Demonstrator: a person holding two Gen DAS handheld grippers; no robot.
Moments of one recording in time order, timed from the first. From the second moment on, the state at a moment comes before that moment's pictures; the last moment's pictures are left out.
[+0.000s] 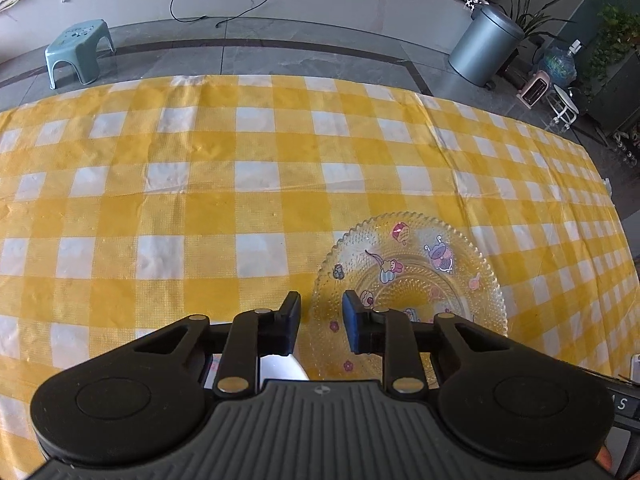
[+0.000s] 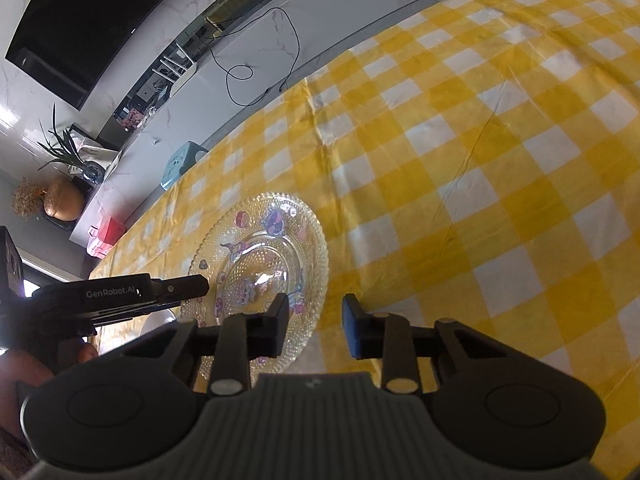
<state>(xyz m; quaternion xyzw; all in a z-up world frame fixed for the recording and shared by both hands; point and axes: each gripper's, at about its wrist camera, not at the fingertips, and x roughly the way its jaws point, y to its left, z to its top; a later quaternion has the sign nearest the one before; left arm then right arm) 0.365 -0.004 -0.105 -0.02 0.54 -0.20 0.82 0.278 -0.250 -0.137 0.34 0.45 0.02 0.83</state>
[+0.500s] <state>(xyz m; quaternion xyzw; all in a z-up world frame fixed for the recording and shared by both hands) 0.345 -0.016 -0.085 0.01 0.54 -0.20 0.82 0.270 -0.260 -0.134 0.36 0.45 0.01 0.82</state>
